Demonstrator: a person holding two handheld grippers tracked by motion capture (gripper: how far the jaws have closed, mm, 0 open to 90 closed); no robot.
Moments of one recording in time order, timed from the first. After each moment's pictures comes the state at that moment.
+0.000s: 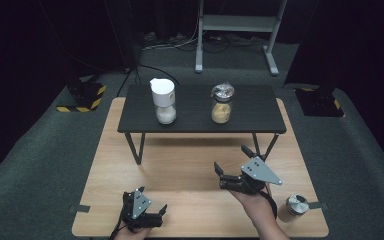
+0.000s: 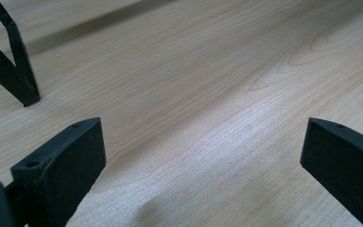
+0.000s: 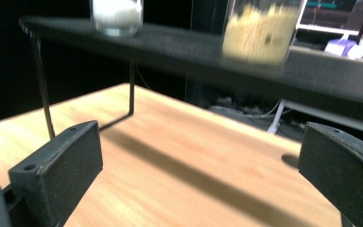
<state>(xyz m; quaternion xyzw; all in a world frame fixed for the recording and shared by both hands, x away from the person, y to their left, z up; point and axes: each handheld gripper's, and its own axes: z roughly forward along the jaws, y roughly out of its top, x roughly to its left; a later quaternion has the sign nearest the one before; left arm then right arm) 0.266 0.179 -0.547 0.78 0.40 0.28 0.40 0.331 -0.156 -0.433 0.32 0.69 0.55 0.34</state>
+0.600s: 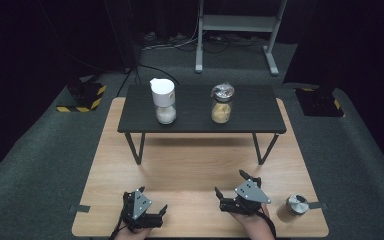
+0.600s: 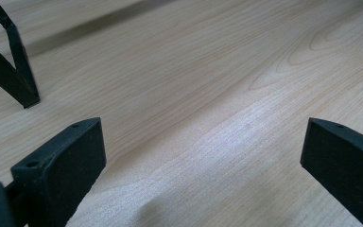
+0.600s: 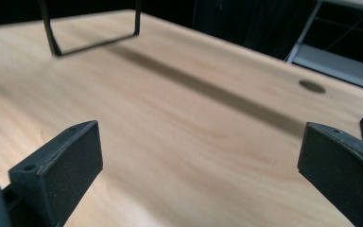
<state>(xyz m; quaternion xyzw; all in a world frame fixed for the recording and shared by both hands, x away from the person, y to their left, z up) 0.265 0.178 -0.547 0.78 0.40 0.29 0.40 0.309 -0.163 -0.513 0.33 0.75 0.48 0.32</state>
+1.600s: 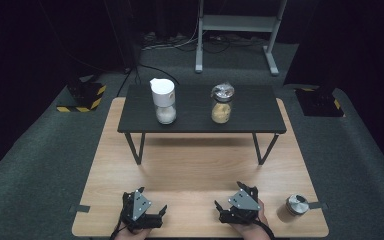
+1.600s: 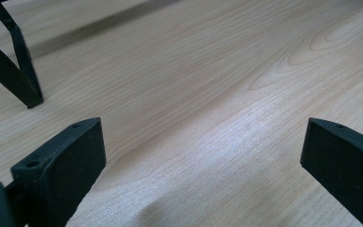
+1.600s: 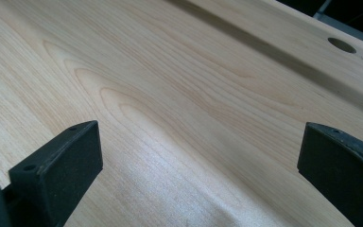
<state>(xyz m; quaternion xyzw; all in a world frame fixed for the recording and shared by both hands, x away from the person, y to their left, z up) 0.263 0.179 -0.547 0.77 0.40 0.29 0.40 0.299 -0.163 -0.546 0.31 0.80 0.41 0.31</state>
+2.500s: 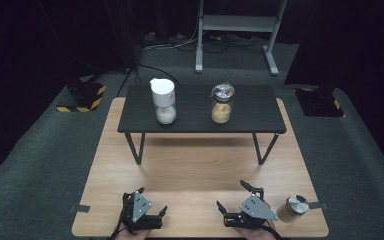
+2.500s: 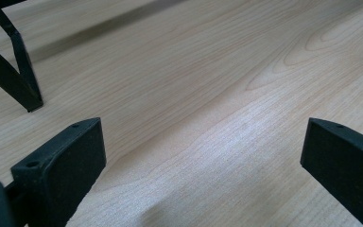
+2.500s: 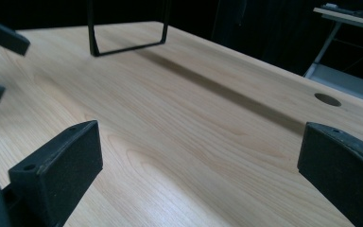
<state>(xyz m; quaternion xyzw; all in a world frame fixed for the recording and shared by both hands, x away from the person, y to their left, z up) 0.261 0.179 -0.547 0.78 0.39 0.30 0.40 0.277 -0.176 -0.515 0.29 0.75 0.51 0.31</state>
